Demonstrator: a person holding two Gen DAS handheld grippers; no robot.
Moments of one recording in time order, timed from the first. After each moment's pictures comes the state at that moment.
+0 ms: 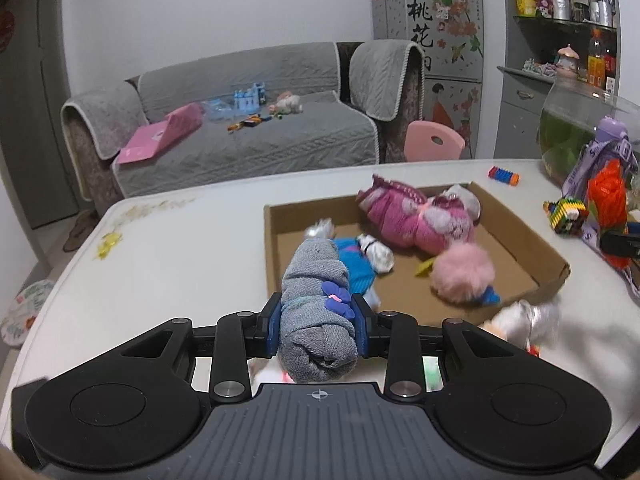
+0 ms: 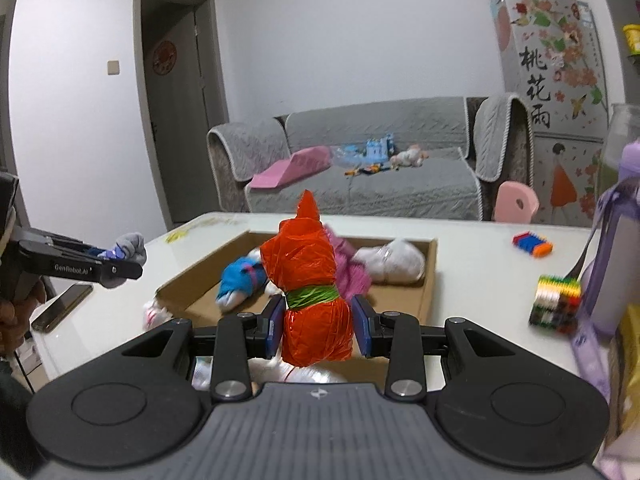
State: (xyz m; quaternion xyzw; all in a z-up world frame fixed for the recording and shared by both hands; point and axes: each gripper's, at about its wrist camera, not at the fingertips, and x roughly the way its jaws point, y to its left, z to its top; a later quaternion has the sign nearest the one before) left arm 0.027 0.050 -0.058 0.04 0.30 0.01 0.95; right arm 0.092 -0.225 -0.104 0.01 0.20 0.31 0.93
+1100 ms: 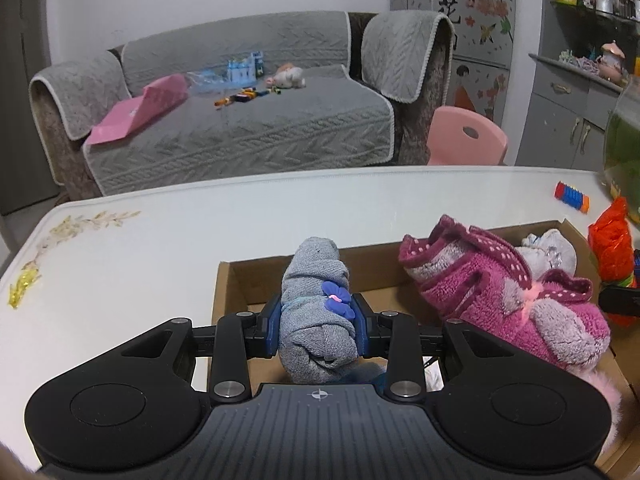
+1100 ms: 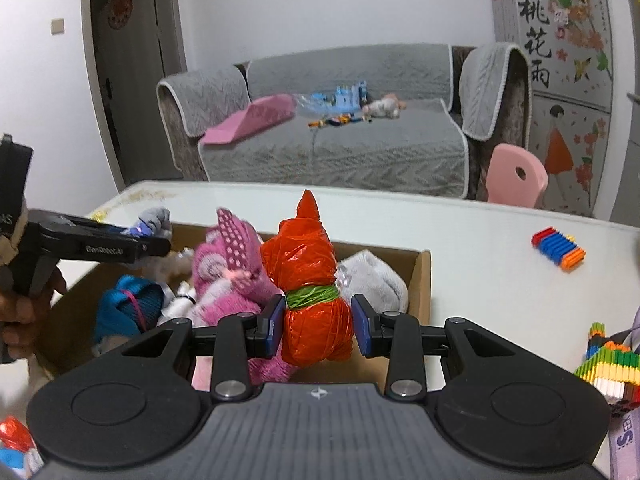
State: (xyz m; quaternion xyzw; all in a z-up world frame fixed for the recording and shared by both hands) left arm 0.211 0.066 -0.114 0.01 0.34 0.01 0.94; right arm 0.211 -0.174 -0.135 -0.02 0.29 0.26 0.92
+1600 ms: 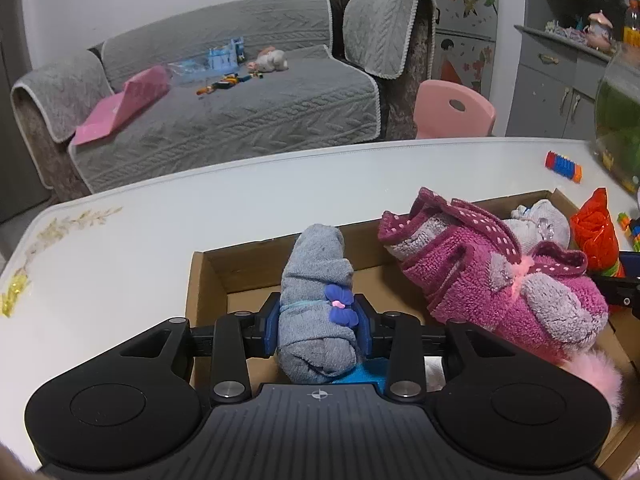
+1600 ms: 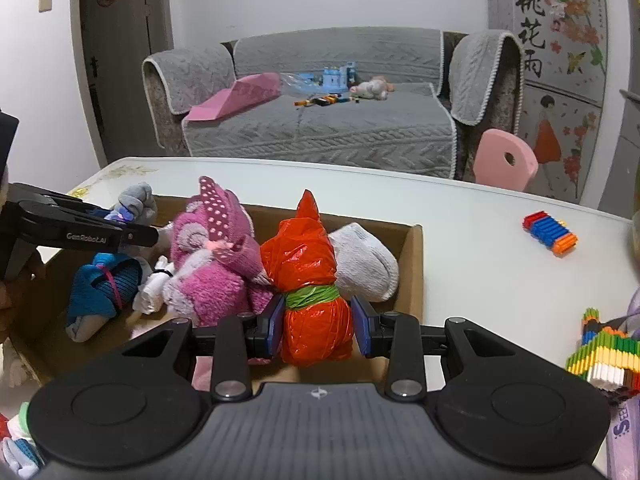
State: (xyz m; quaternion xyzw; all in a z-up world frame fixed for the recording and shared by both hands) left arm 0.216 0.049 -0.119 0.04 0.37 0.00 0.93; right arm 0.215 -0.169 -0.140 -0.04 0.31 0.24 0.92
